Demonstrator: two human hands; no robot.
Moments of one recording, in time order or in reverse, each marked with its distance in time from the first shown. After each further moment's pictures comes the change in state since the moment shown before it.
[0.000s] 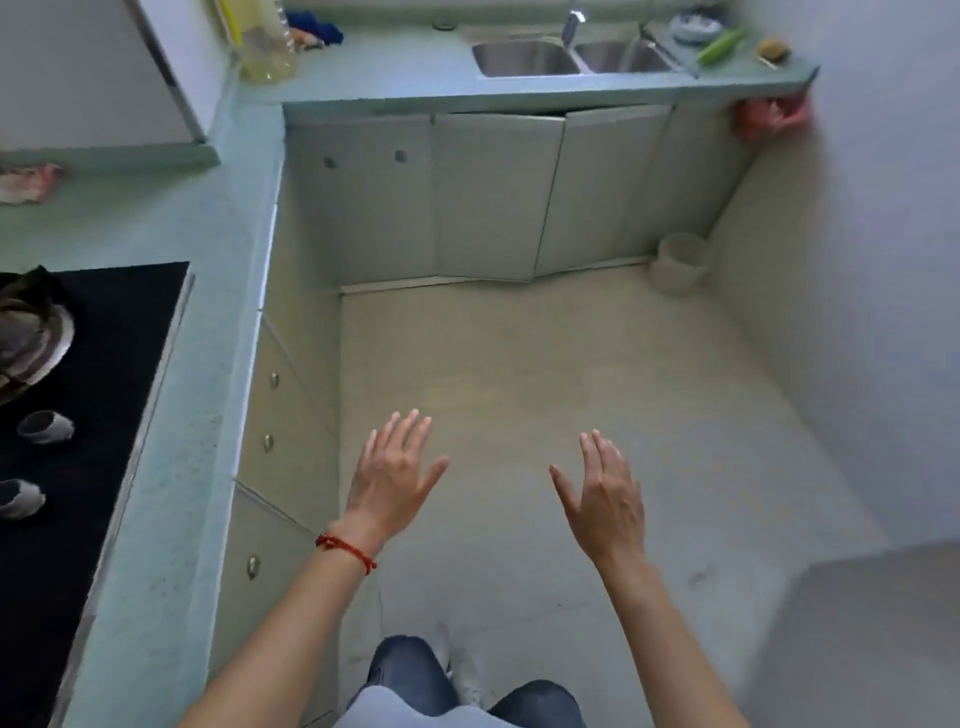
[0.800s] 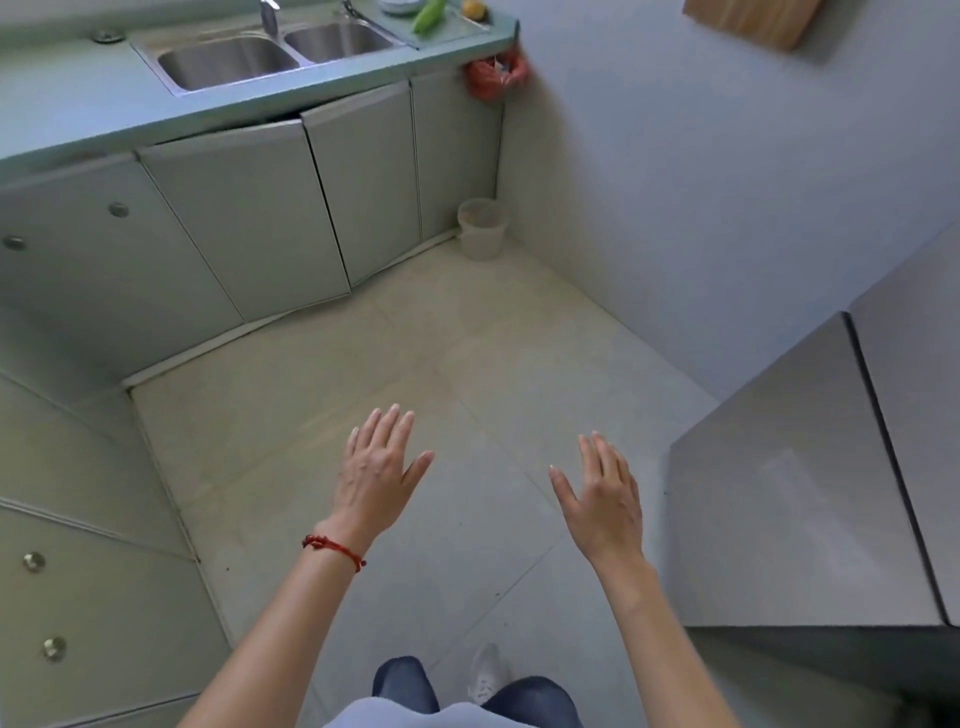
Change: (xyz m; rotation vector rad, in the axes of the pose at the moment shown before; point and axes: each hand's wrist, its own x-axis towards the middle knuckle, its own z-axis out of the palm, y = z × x) left_hand 0.106 0.145 0.050 0.037 -0.135 0.447; right_hand -0.017 0.129 -0.045 -0.002 0.199 0.489
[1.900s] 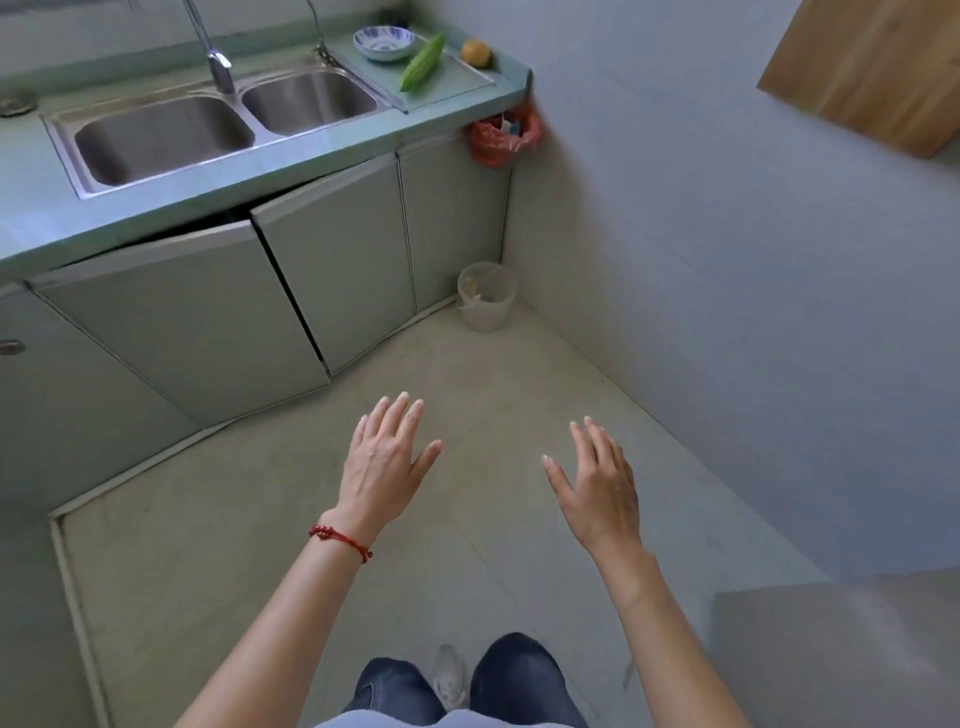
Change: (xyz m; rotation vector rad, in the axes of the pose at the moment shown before) left_hand 0.452 -0.018 -0.037 0.005 0.038 0.022; right_hand 0.455 -0.068 0.015 0.041 0.011 -0.096
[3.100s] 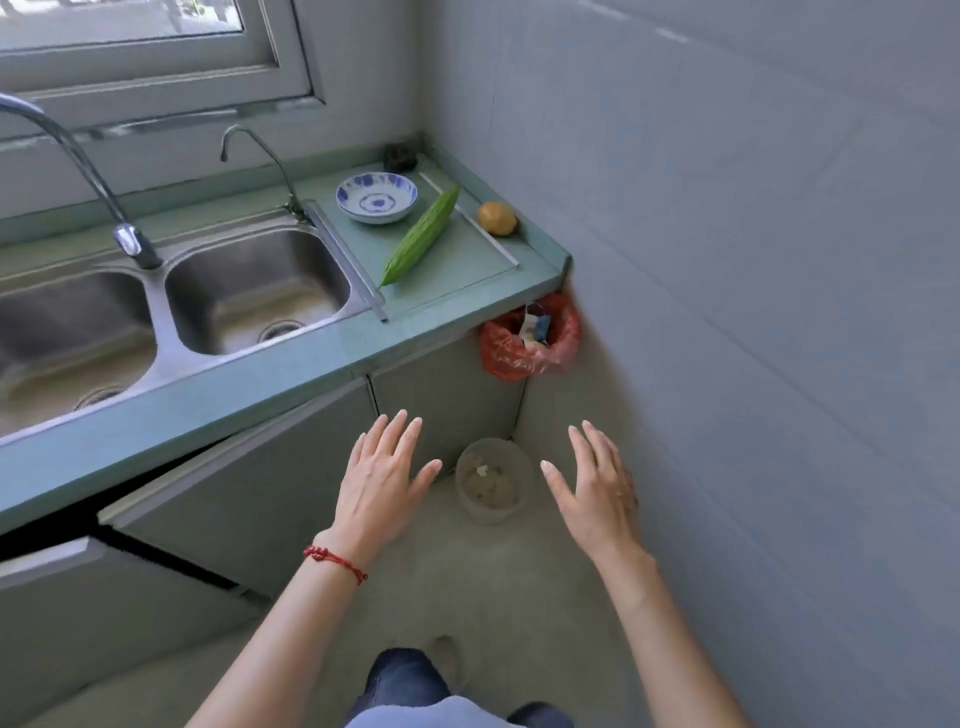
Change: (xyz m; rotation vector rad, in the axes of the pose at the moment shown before) left_hand 0.637 -0.049 -0.029 0.002 0.051 -0.108; right_hand 0.674 -0.036 0.020 0.014 0.018 -0.105
